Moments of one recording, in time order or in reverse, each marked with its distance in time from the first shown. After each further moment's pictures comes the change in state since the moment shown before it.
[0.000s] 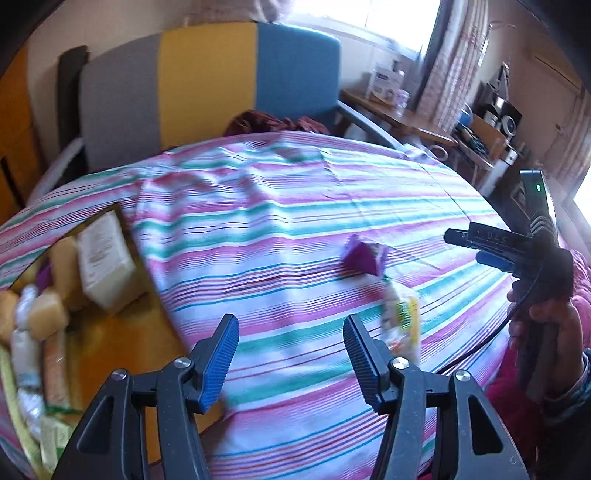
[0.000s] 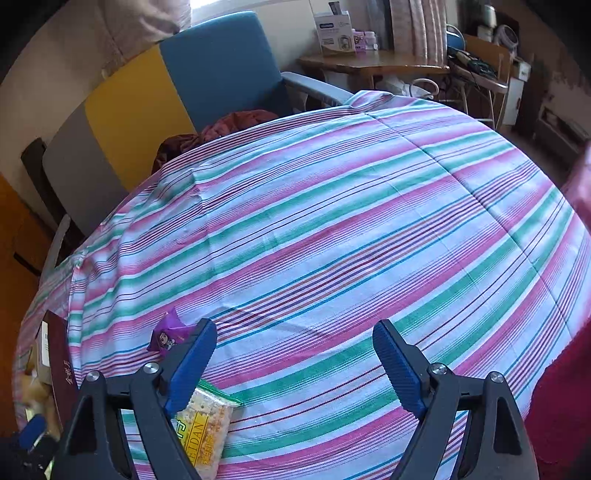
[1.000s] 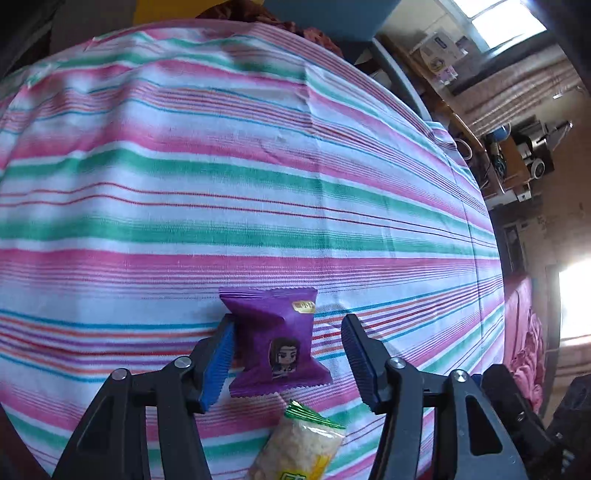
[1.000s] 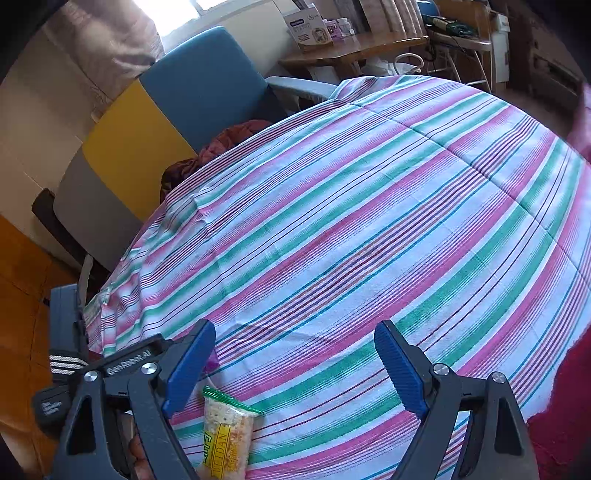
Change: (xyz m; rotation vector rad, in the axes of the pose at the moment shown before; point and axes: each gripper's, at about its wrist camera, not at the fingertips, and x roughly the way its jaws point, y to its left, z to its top) left arm 0.173 -0.055 0.078 -0.321 0.318 -0.159; right arm -0.002 -0.028 0.010 0.168 0.001 0.126
